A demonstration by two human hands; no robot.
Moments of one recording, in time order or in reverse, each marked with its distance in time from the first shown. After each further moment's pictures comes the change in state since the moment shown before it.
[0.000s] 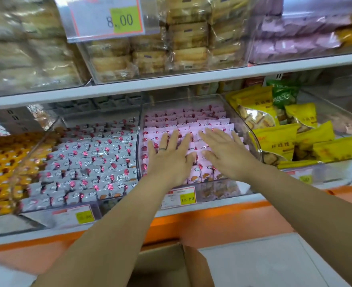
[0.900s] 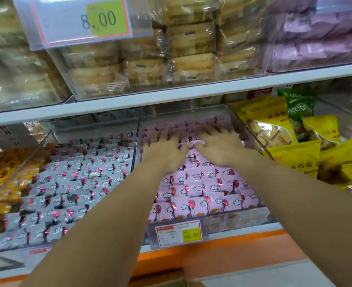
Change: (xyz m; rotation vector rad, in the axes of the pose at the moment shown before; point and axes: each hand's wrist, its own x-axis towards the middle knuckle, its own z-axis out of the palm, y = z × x) left_hand 0.079 -0.022 -0.018 0.009 0.057 -0.098; right_hand 0.096 0.008 -0.005 -0.134 0.014 0.104
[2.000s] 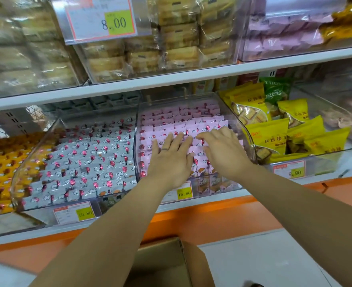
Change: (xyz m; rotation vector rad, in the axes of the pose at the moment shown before) left_hand -0.090 0.020 0.021 0.010 -0.004 0.195; right_hand -0.099 -0.002 0.018 0.105 0.343 -0.119
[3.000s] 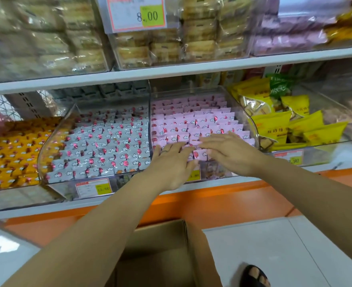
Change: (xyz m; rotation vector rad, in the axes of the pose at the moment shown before) left_hand -0.060 -0.012 -0.019 -0.043 -0.161 0.054; right_hand -0.032 -0.017 -0.034 0.129 -0.394 -0.109
